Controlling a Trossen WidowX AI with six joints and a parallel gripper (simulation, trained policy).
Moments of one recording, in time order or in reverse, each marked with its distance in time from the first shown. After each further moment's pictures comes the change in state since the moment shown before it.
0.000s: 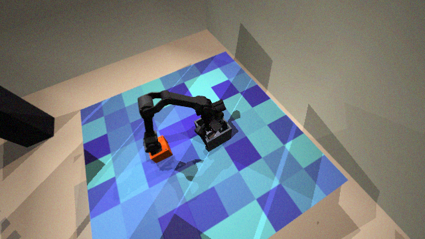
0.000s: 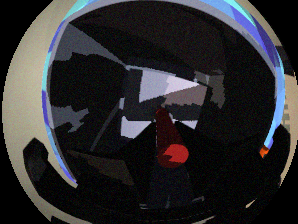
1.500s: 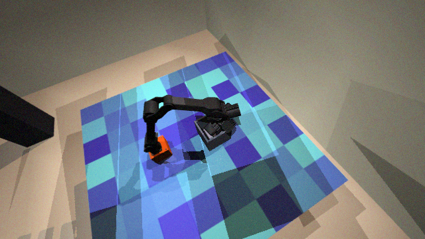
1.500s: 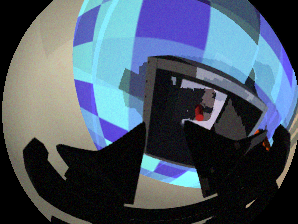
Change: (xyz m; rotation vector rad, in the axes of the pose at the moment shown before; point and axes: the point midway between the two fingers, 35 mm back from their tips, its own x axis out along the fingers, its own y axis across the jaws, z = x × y) arm -0.068 0.042 0.056 0.066 0.268 0.268
